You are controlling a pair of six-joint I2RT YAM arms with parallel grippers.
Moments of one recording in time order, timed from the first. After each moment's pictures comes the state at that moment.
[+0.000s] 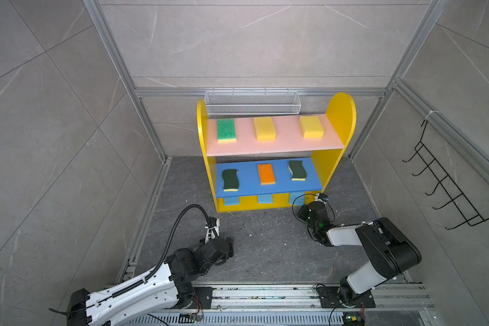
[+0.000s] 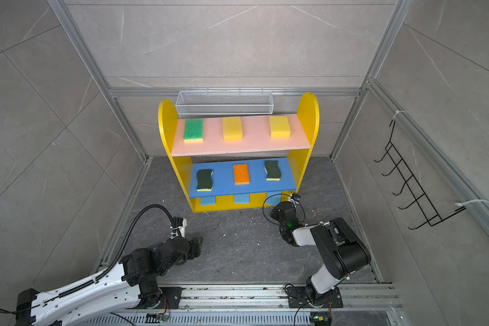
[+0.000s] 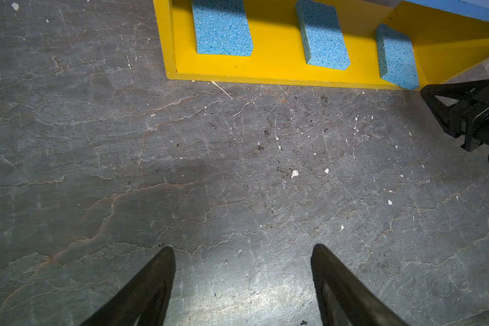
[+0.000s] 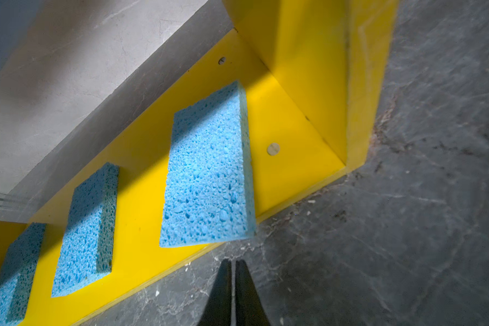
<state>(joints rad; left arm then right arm) -1.07 0.69 0.51 -0.68 -0.49 -0.89 0.37 1.61 0.45 0.59 0.22 0.77</state>
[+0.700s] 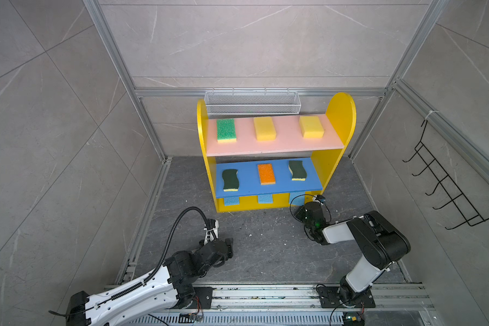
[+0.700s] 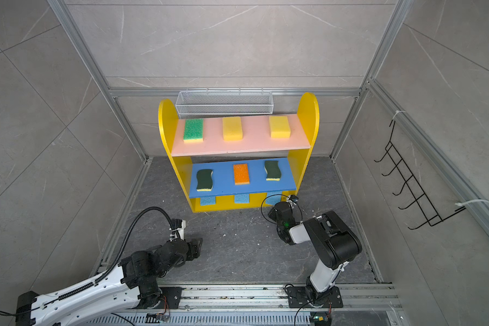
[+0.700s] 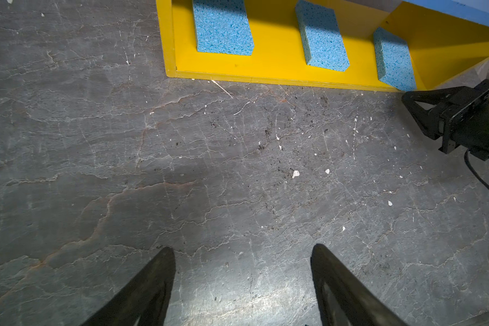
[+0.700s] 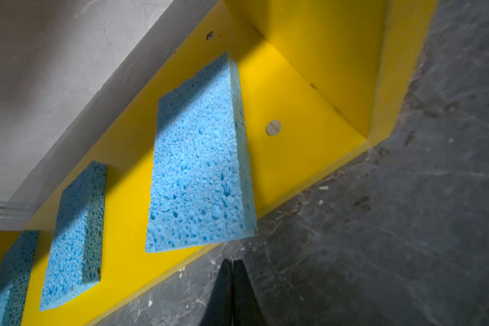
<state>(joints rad) -1.07 0.65 0.46 -0.64 -0.49 -0.89 0.38 1.72 0.49 0.63 0.23 0.85</state>
